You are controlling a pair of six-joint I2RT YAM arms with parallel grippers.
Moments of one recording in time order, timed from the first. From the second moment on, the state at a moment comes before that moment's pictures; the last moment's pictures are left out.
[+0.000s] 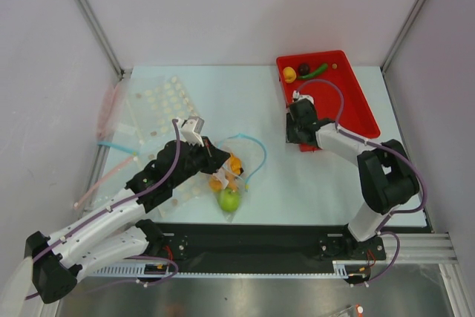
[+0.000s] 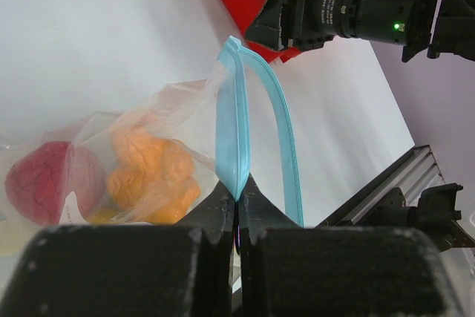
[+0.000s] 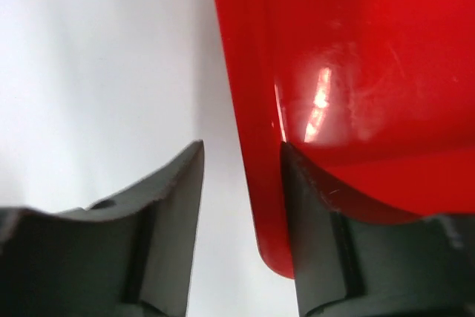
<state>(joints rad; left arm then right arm) -0.77 0.84 0.64 -0.12 -0.05 -0.64 0.45 1.68 1.06 -0.29 0.27 0.36</state>
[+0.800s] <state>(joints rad) -0.77 0.84 0.64 -0.12 -0.07 -0.64 0.53 1.45 0.97 -0.19 0.09 0.31</state>
